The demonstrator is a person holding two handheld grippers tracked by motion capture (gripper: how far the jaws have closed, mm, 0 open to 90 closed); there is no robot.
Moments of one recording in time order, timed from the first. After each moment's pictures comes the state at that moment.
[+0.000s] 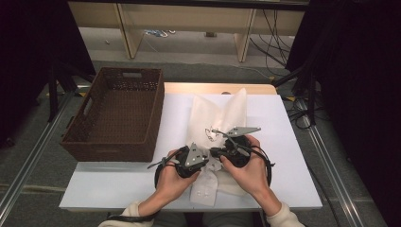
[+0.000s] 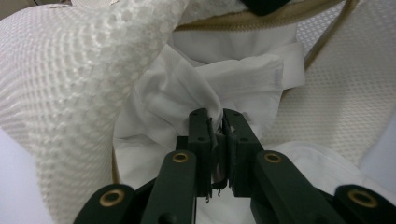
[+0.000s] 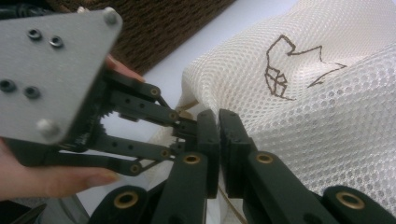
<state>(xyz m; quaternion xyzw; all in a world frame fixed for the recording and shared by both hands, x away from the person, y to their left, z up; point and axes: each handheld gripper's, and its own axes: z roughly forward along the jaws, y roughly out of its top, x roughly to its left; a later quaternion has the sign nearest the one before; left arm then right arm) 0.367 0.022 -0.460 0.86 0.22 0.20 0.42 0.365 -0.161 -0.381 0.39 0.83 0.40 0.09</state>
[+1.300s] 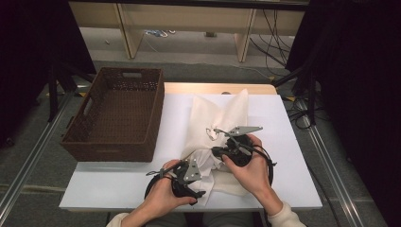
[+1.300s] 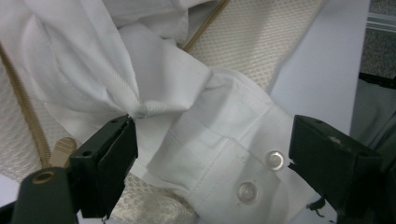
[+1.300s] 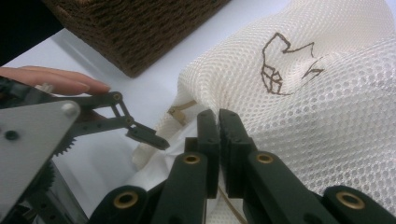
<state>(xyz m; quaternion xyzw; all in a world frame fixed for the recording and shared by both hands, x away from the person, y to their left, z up) 0.329 0.037 -0.465 0.91 0.17 0.13 0.34 0.366 -0.164 -0.380 0.40 0.82 0.40 0.08</state>
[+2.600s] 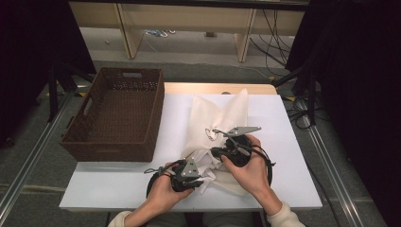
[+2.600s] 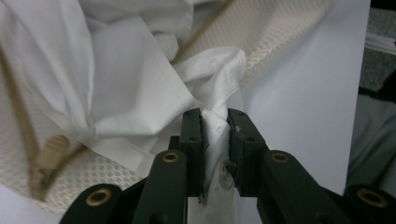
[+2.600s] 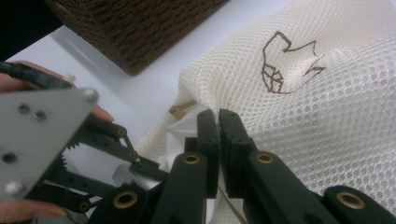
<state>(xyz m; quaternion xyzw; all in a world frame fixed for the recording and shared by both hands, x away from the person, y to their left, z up) 0.341 0.040 -0.470 0.90 0.19 0.10 0.37 0.366 -0.162 -0.382 0.40 0.82 0.40 0.08</state>
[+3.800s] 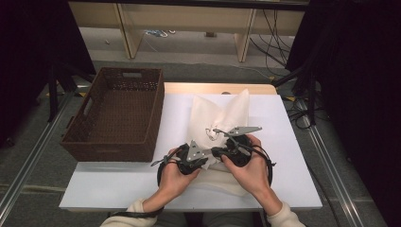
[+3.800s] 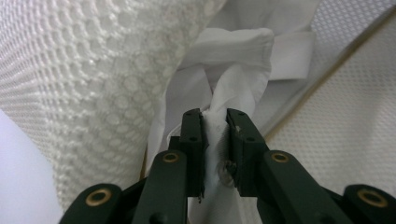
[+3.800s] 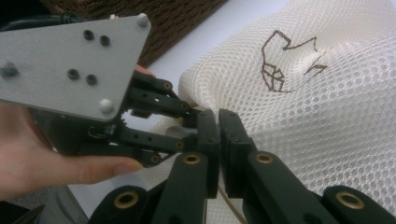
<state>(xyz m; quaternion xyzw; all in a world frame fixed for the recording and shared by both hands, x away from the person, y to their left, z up) 0.380 0.021 -0.473 0.85 0.26 0.19 0.41 0.366 -0.163 -0.381 0.41 0.82 0.39 0.08</state>
